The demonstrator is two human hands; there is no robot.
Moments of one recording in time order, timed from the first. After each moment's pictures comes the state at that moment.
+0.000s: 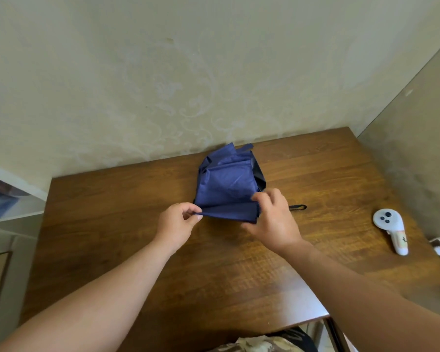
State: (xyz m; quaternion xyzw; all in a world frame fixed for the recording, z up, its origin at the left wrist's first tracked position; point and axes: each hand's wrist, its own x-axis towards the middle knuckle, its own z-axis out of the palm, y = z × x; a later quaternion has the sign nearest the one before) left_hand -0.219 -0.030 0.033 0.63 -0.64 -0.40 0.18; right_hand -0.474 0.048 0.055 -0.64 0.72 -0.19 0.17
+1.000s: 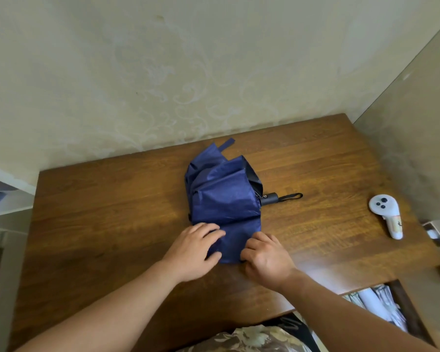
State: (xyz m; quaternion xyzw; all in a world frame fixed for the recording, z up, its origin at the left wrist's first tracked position) left_hand -0.219 0.032 0.007 0.37 -0.89 -0.24 -0.05; right_hand -0.451 0.129 -0.014 -0.79 0.59 -0.06 0.13
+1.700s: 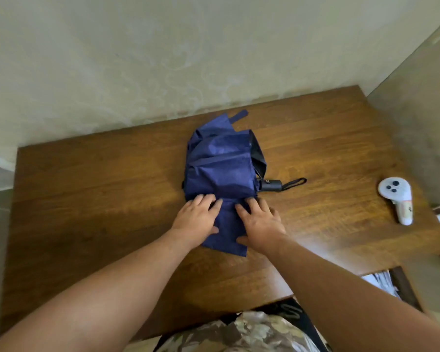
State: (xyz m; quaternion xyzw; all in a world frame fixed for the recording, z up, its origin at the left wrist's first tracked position) left_hand -0.258 -0.001 -0.050 0.38 -0.91 -0.11 -0.16; right_hand -0.449 0.071 -0.027 -0.66 0.69 0.17 0.25
